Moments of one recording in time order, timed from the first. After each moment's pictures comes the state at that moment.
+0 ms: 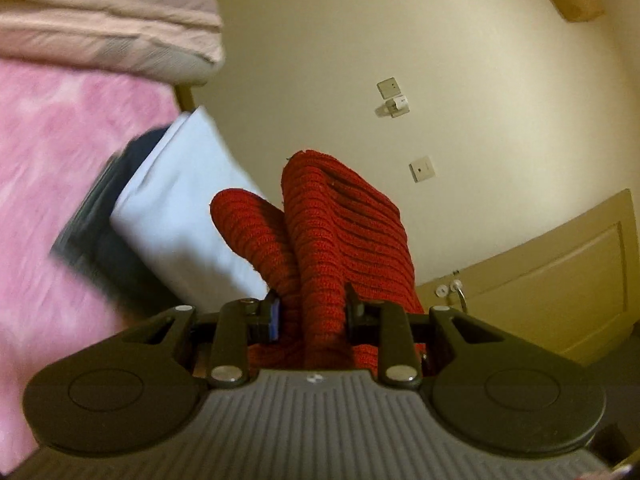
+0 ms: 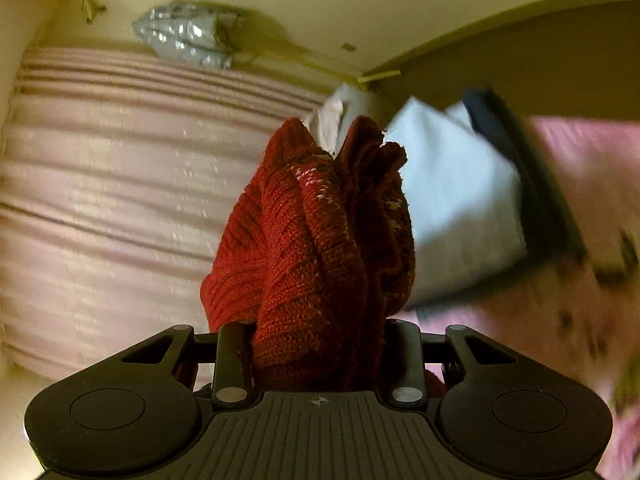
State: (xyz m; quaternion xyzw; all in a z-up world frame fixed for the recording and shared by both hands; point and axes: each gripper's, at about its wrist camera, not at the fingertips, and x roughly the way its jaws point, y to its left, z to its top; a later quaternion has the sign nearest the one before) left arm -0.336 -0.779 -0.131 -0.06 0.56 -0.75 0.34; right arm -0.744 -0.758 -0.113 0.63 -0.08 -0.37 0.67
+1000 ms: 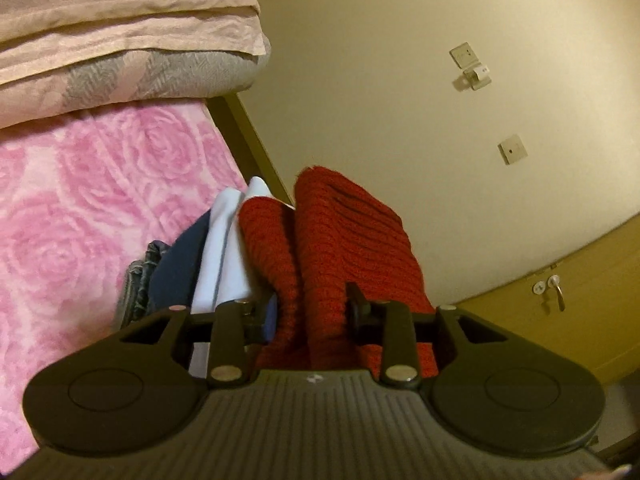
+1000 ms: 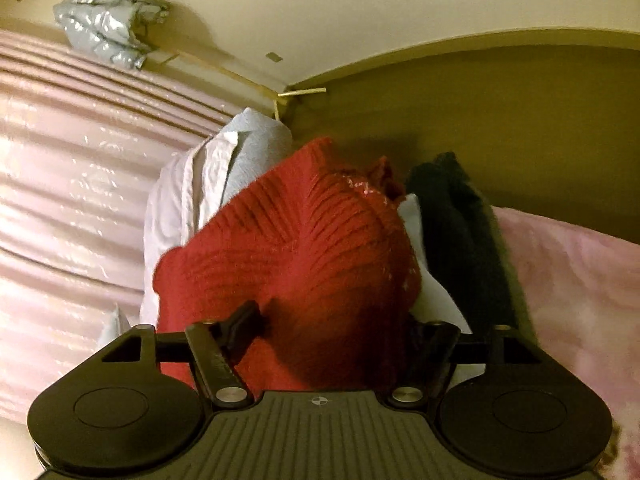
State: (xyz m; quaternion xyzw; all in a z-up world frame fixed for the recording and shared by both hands) left arm -0.357 -0.966 -0.202 0.06 0.55 -0.74 0.39; right arm -0.744 -0.905 -0.190 0.61 0.02 -0.48 0.63
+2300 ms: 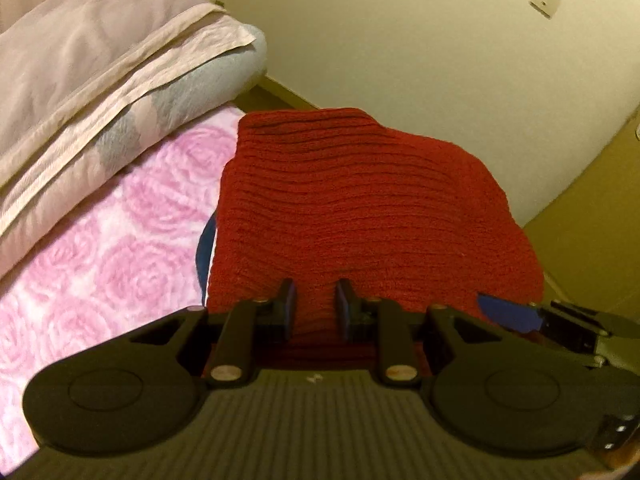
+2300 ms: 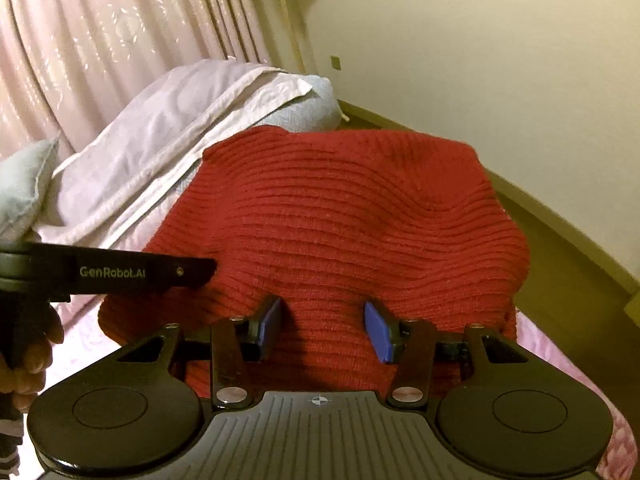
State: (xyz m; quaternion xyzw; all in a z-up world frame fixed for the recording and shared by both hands) left arm -0.427 -0.926 -0.173 0.29 0.38 -0.74 0.48; right arm -0.573 -0.876 -0.164 0.33 0.26 -0.57 0.71
